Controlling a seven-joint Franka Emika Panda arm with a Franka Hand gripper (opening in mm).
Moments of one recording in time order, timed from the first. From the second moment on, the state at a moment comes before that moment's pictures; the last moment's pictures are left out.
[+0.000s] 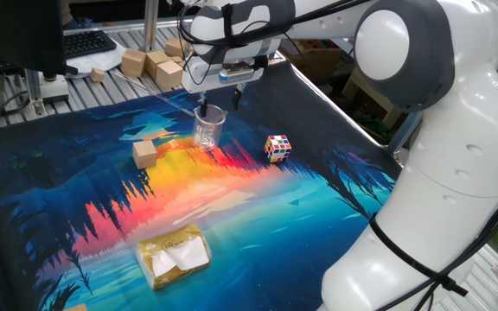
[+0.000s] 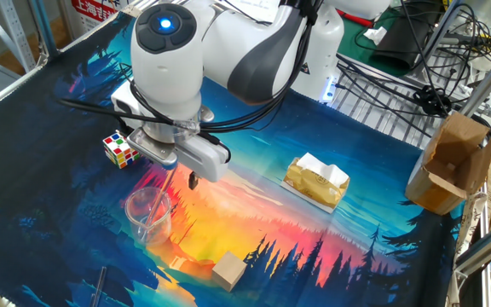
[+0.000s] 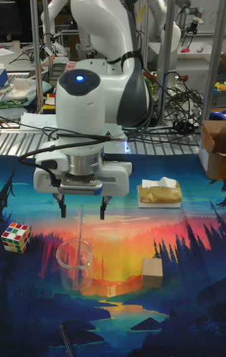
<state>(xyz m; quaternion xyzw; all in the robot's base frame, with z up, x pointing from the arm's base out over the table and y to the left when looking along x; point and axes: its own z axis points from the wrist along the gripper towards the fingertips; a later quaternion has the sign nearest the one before) 0.568 -0.055 0.223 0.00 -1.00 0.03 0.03</state>
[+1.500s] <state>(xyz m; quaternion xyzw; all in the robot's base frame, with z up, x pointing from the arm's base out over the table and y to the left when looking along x) 0.559 -0.048 0.220 0.01 -1.00 0.03 0.03</state>
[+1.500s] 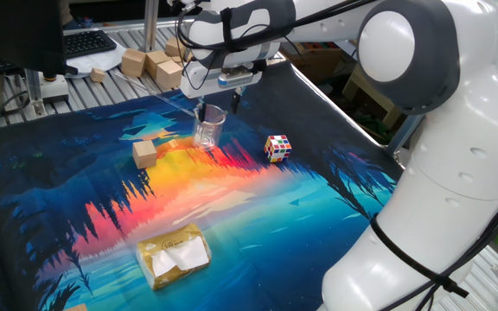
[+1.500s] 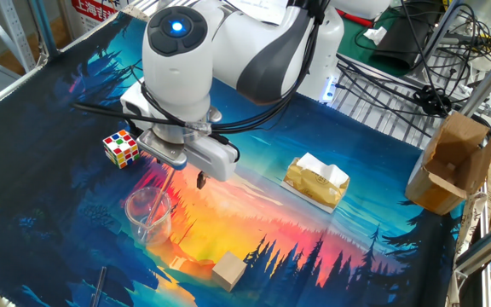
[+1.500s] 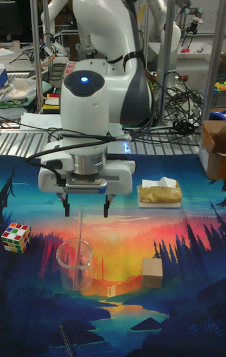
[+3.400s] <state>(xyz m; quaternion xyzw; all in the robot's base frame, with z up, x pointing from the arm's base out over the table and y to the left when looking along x) 0.560 -0.049 0.219 0.01 -1.00 0.03 0.03</state>
